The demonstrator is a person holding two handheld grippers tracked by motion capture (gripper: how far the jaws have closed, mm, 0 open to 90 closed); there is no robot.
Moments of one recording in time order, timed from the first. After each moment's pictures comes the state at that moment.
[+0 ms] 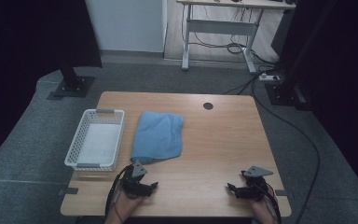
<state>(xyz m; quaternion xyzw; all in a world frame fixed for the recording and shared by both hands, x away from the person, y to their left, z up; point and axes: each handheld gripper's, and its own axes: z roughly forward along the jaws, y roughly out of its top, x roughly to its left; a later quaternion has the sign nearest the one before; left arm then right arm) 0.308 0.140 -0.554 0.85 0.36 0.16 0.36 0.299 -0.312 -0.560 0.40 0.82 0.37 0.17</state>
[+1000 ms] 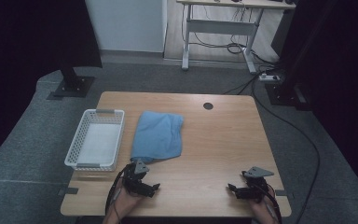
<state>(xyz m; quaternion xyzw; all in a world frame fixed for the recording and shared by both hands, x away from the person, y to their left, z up) 0.313 0.134 -0.547 0.85 0.37 0.14 0.35 0.298 -0.313 -0.560 0.40 0.82 0.37 0.17</state>
